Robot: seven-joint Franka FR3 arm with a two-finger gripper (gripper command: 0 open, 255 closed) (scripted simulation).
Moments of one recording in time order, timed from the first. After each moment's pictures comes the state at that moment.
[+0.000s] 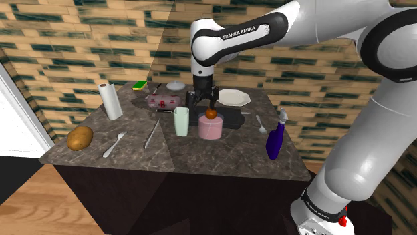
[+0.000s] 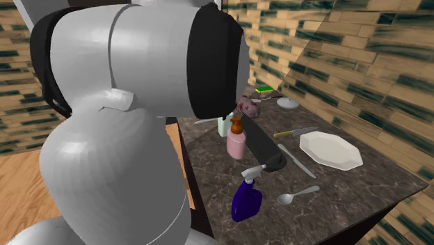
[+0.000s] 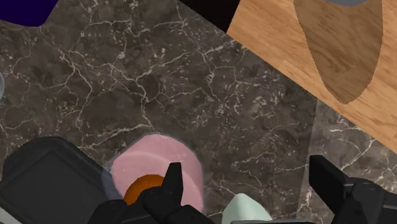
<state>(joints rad) 0.00 -0.02 0.18 -1.98 0.09 1.85 0.32</state>
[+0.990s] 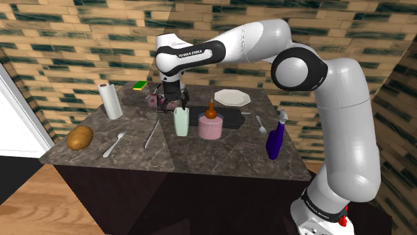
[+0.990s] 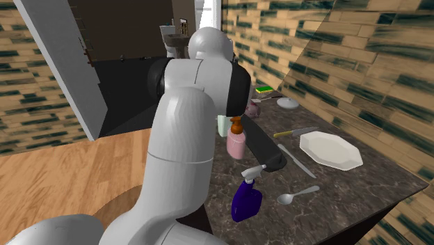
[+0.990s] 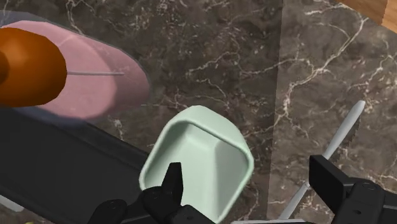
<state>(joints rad) 0.08 0.54 0.17 -1.35 -0.05 1.80 0.52</state>
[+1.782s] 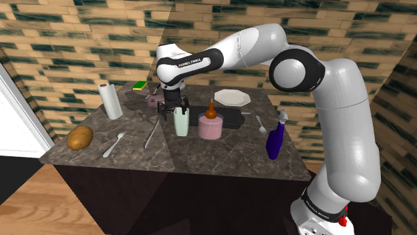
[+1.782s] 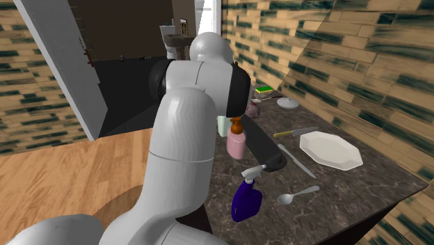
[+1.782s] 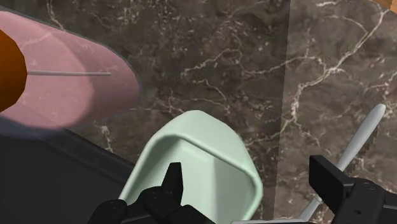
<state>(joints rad) 0.08 0.56 0.17 -1.41 -0.06 1.88 0.53</state>
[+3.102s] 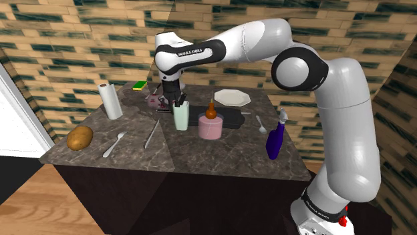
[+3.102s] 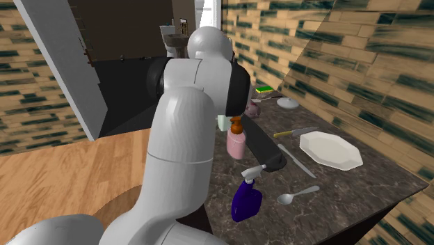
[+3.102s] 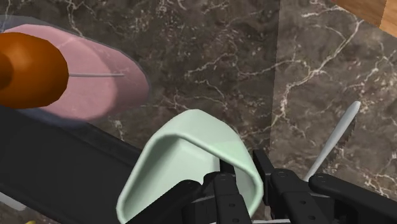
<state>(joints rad) 0.08 0.54 0.17 -1.34 -0.05 1.79 0.53</state>
